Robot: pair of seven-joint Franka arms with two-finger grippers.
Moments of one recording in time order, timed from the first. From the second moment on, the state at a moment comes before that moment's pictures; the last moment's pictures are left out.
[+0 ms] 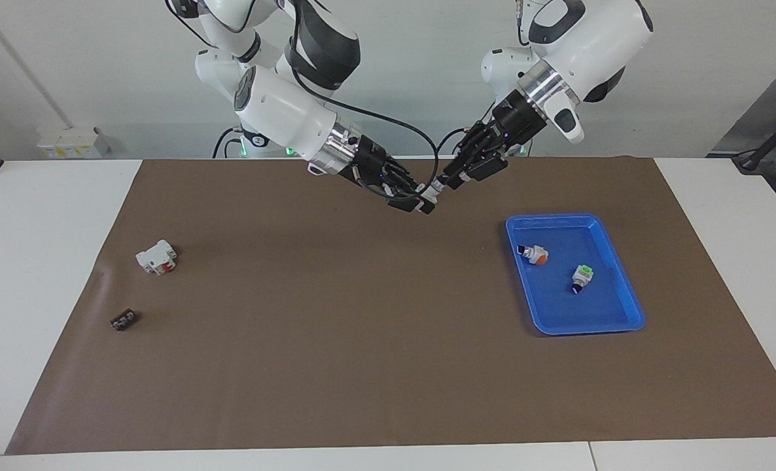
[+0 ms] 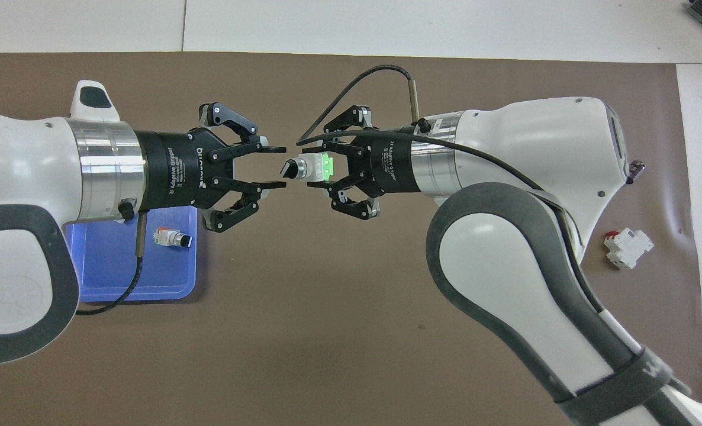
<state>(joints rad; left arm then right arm) -0.14 -0.08 -0.23 -1.81 -0.77 2.11 -1.46 0.05 0.22 0.47 -1.66 0.82 2.27 1.40</state>
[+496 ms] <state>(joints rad) -0.14 -0.08 -0.24 -1.81 -0.77 2.11 -1.46 0.05 0.22 0.47 -1.66 0.82 2.27 1.40</state>
